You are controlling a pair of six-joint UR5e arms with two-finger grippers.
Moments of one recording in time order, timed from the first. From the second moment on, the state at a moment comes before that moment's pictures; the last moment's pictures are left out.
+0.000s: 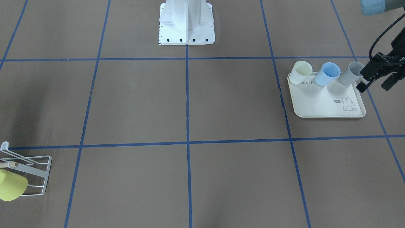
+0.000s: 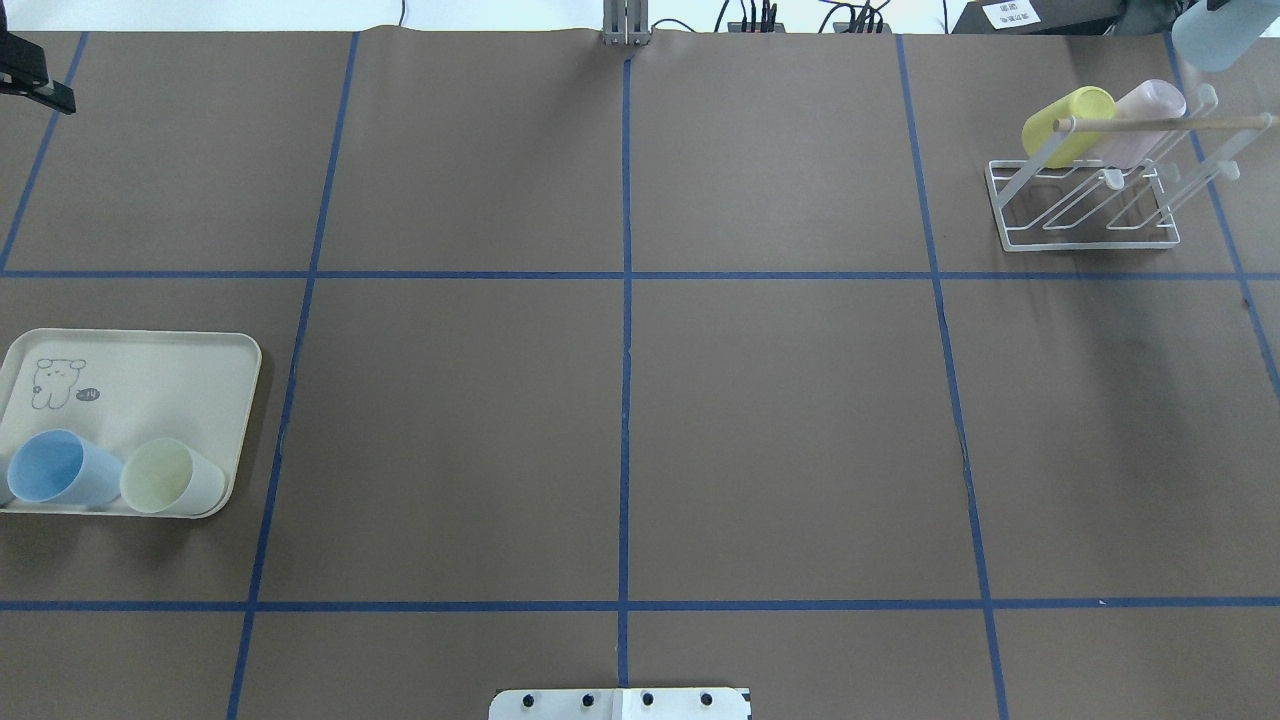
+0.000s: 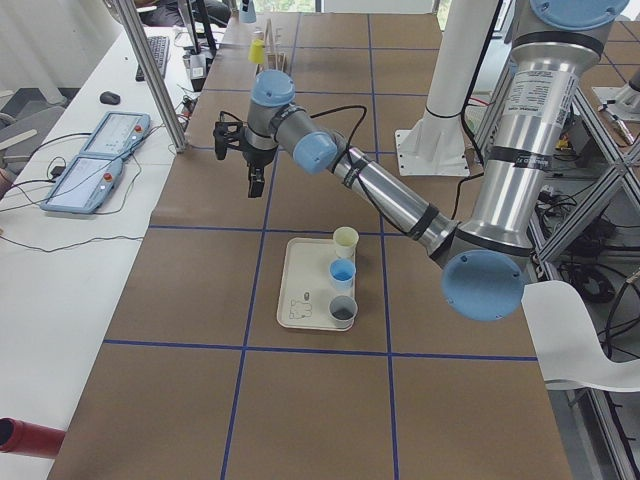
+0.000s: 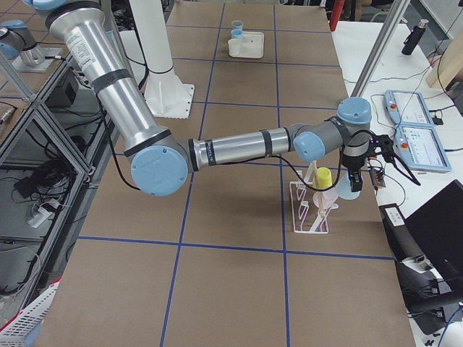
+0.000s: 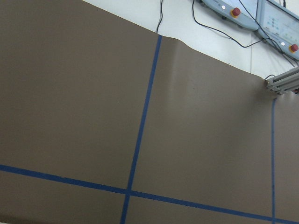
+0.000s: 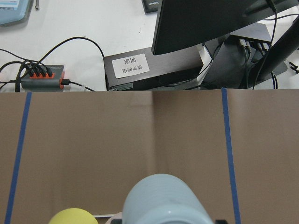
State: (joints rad) left arm -1.28 -1.78 -2.01 -1.66 -2.25 -0.87; right arm 1.44 -1.04 1.20 -1.23 2.18 0.46
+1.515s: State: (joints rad) left arm -1.27 -1.61 -2.11 -1.49 -2.24 -0.85; right arm 1.44 -1.07 1.11 -1.23 2.23 0.39
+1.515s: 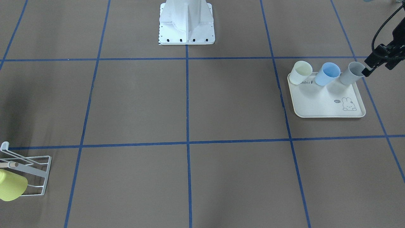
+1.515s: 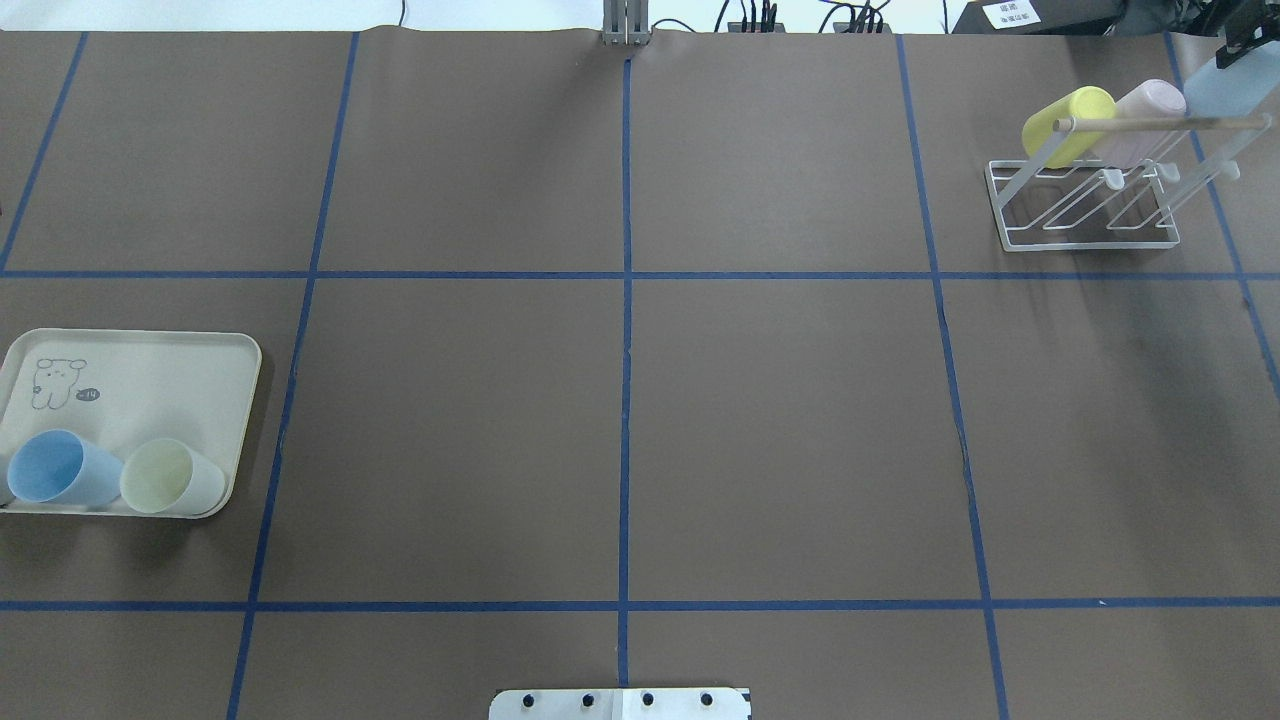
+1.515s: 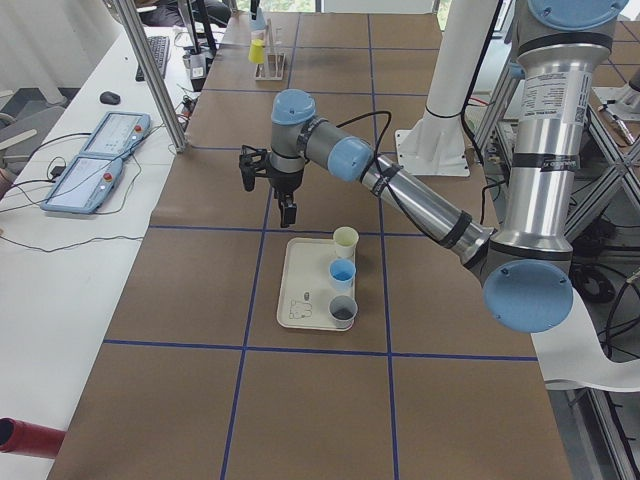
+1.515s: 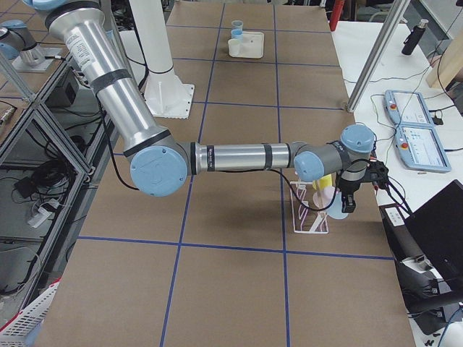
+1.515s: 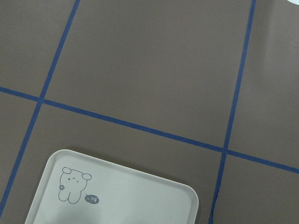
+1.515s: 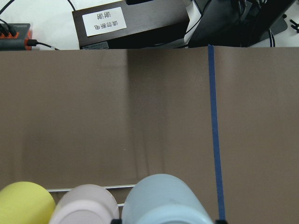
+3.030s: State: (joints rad) left arm -1.19 -1.32 -2.07 -1.60 -2.25 -0.56; right arm 1.40 -1.03 1.17 -1.28 2.28 0.41
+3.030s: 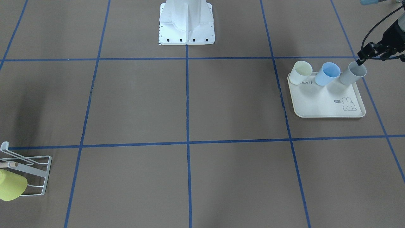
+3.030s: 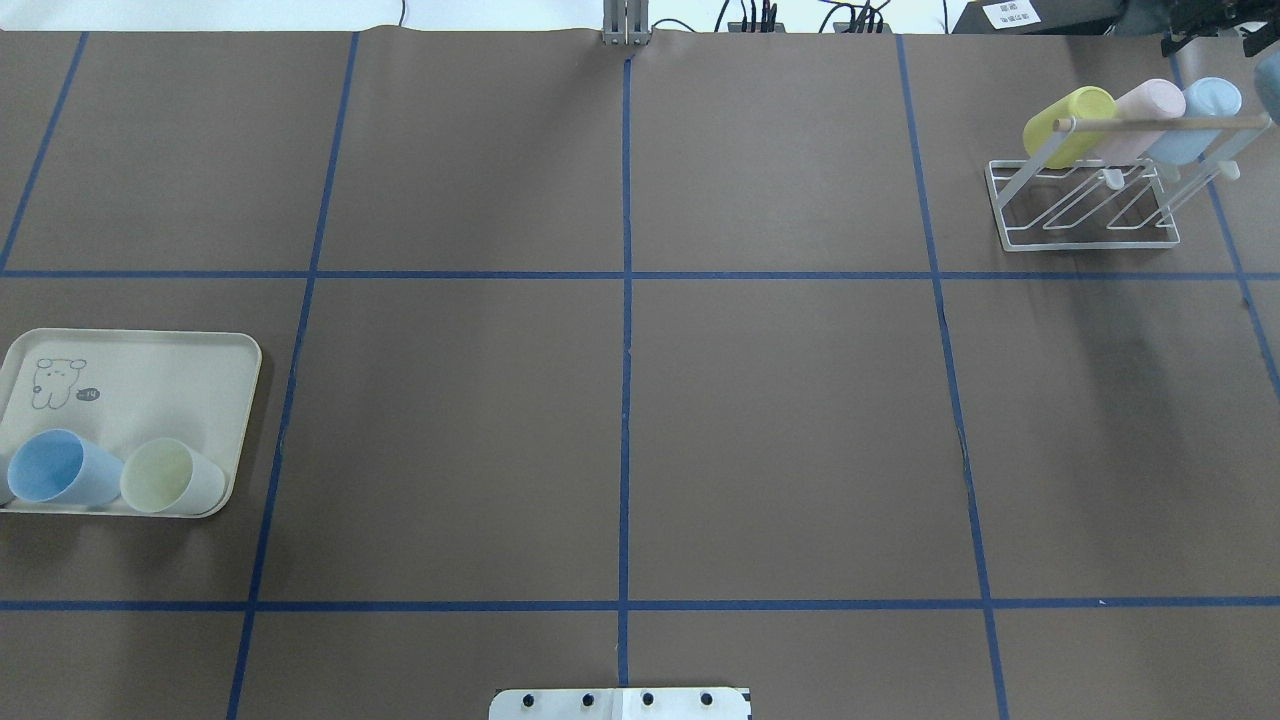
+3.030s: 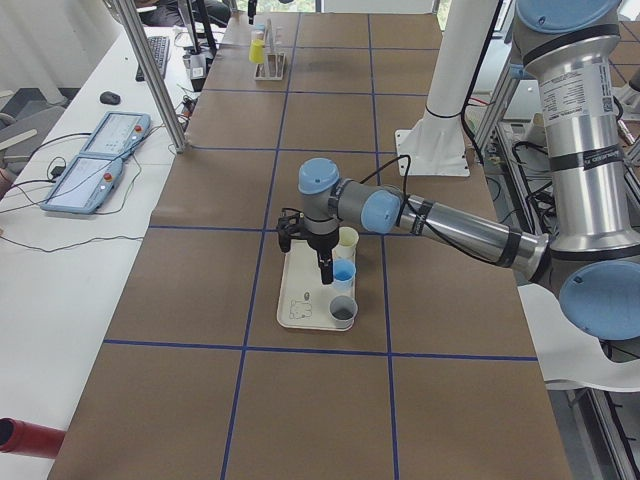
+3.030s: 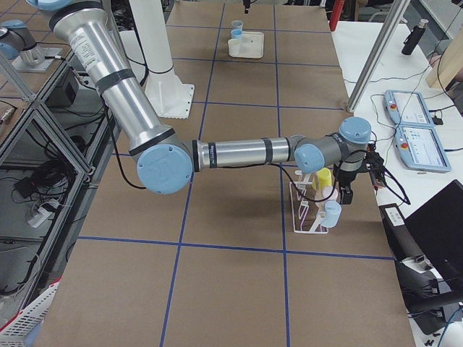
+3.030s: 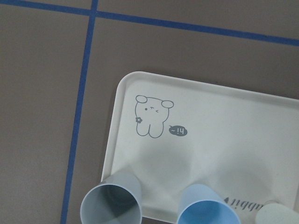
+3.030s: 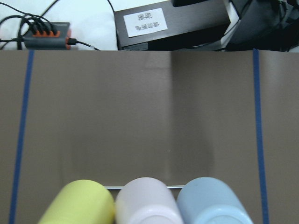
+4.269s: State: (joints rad) left arm -1.16 -1.24 -1.80 -1.93 -2.33 -0.44; right arm 1.15 -1.28 1.84 -1.43 2.39 0.94
